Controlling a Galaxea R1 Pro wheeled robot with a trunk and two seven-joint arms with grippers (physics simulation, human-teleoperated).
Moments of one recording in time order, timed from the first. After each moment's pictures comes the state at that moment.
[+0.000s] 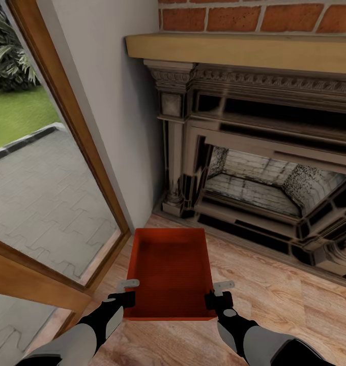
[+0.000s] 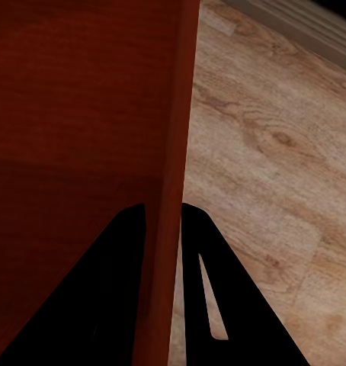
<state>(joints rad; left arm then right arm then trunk) -0.69 -0.08 0.03 -0.20 0.05 0.06 0.11 -0.73 0.12 0.54 0.00 -0.38 -0.27 -0.17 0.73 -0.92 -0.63</state>
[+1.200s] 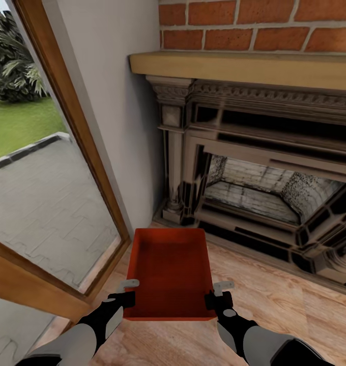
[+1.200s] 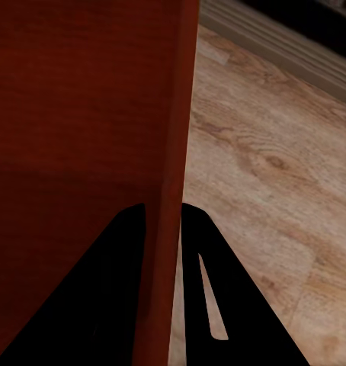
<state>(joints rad) -0.69 -0.08 0.03 -0.20 0.05 0.06 0.11 -0.73 0.12 0.54 0.00 -0.38 -0.28 -0.17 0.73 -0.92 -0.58</state>
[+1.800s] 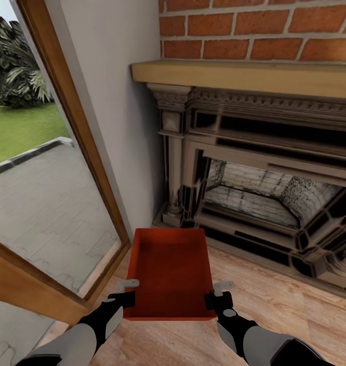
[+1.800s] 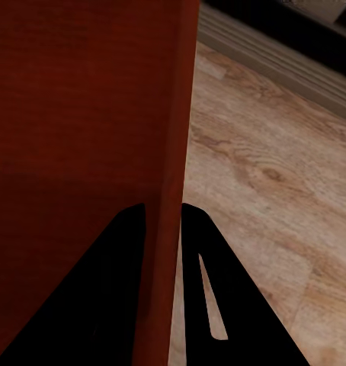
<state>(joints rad) -0.69 -0.08 0.03 -0.20 0.05 0.06 0.11 -0.73 0.12 0.54 0.00 -0.38 -0.28 -0.17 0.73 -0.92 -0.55</state>
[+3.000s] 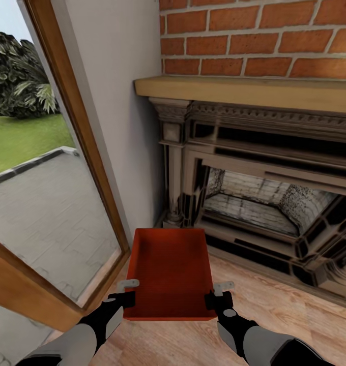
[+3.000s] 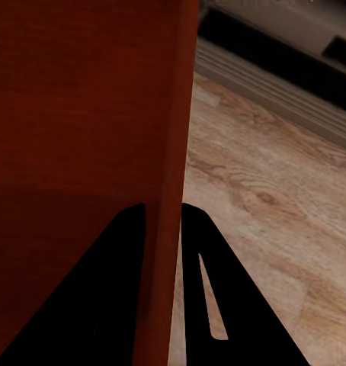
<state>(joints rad) -0.69 -0.08 0.03 -0.20 0.05 0.06 0.11 -0.73 0.12 0.54 0.00 -0.38 -0.28 -0.17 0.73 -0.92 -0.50</state>
